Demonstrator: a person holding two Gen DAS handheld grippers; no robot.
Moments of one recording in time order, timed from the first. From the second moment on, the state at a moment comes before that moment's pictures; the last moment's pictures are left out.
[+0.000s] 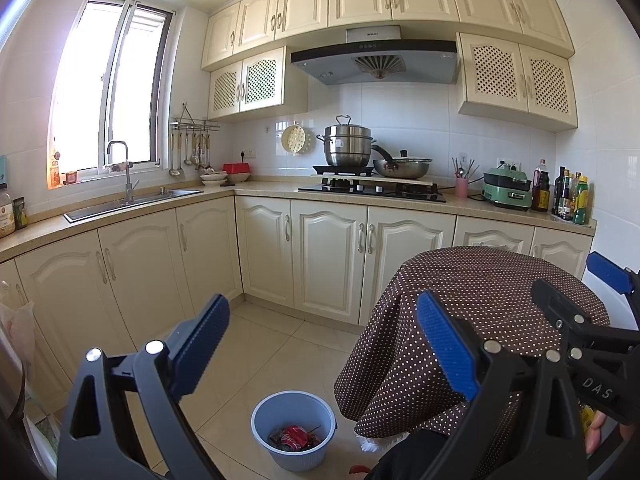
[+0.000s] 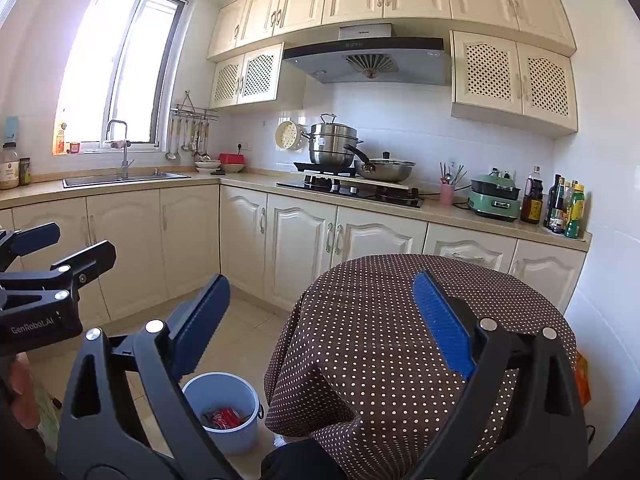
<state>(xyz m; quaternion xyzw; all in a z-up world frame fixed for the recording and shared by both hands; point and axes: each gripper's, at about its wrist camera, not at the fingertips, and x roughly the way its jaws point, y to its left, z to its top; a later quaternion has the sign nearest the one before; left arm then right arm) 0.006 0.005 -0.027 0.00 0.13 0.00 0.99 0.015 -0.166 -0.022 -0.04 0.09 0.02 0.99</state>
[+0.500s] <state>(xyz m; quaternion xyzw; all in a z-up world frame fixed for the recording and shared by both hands) 0.015 0.008 -0.032 0.00 0.14 0.00 0.99 0.024 -0.178 -0.026 -0.03 0.11 0.02 0.99</state>
